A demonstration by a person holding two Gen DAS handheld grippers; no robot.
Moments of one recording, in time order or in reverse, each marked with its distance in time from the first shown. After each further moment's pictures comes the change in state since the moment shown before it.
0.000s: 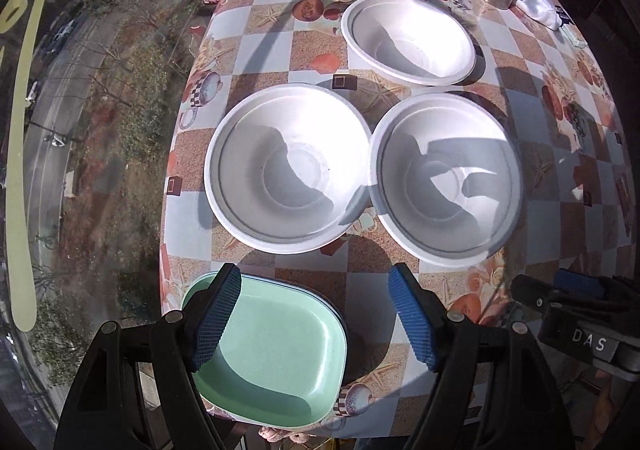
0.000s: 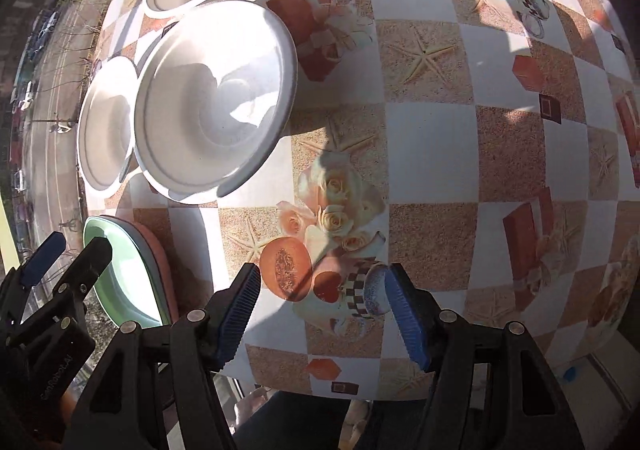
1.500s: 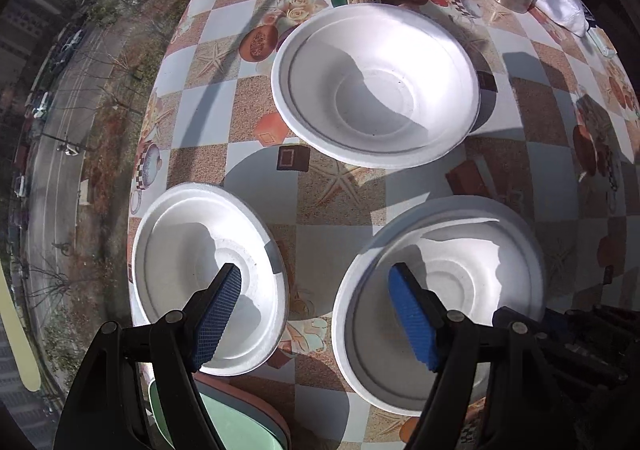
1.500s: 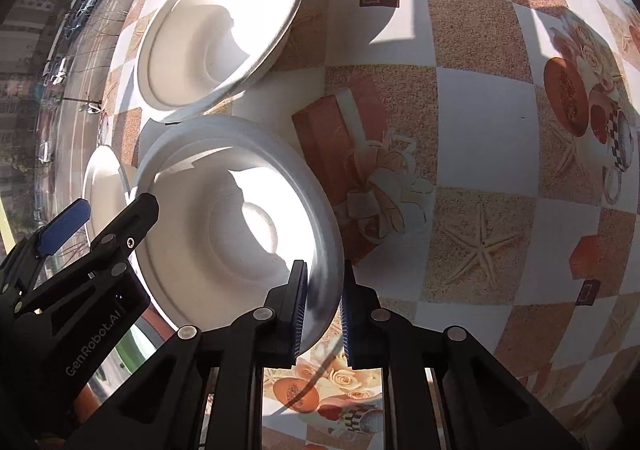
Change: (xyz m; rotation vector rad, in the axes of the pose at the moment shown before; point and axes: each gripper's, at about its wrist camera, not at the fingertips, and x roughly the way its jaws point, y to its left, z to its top) left arm 0.048 -0.064 0.083 0.050 0.013 0.055; right arm 0.006 -0.020 0.105 -0.141 -0.019 0.092
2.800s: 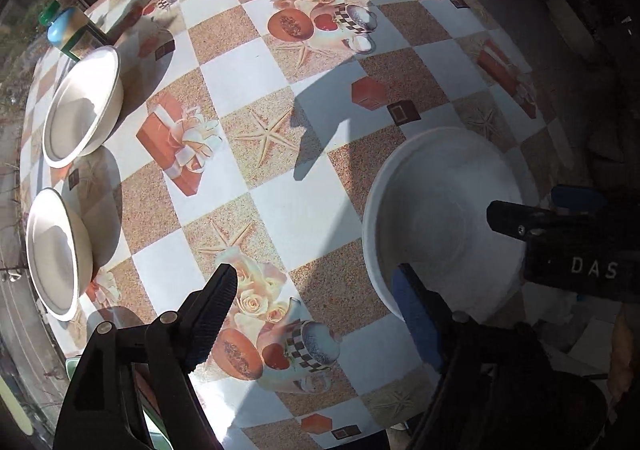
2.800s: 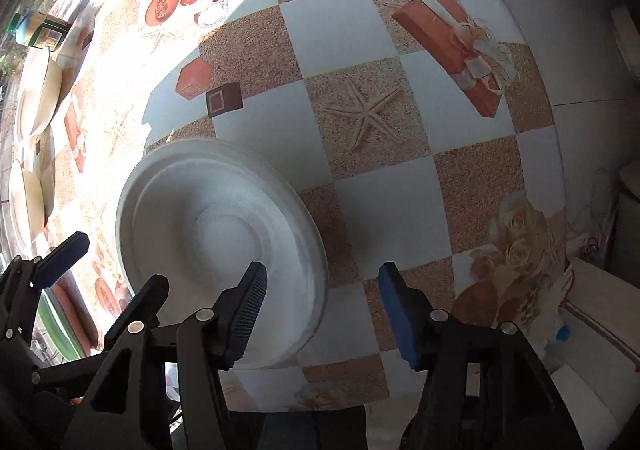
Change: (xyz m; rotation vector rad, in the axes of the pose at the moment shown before) left arm -0.061 -0.166 -0.082 0.428 -0.010 -0.251; right arm -0.073 -0.194 -0.175 0.397 -0.078 -0.201
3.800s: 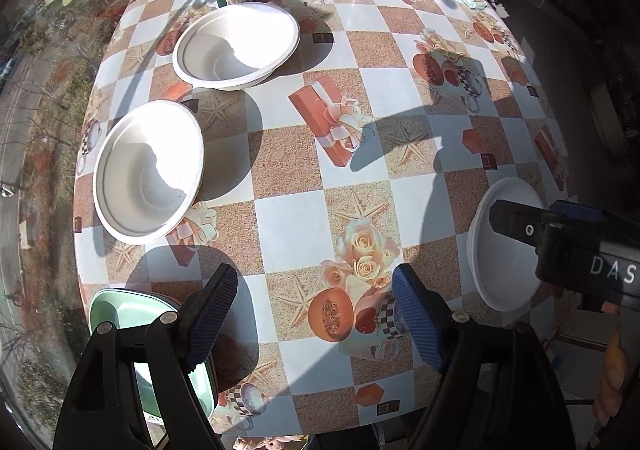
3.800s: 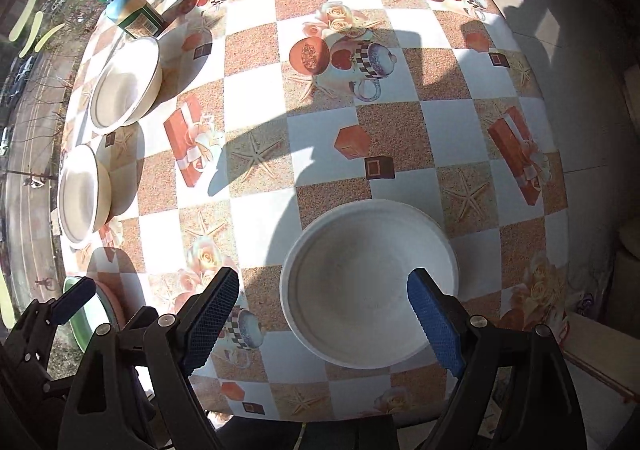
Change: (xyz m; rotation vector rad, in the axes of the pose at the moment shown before) left arm -0.044 0.115 -0.060 -0.287 -0.083 0.007; right arm -0.056 0.119 0.011 -0.162 -0.114 0.012
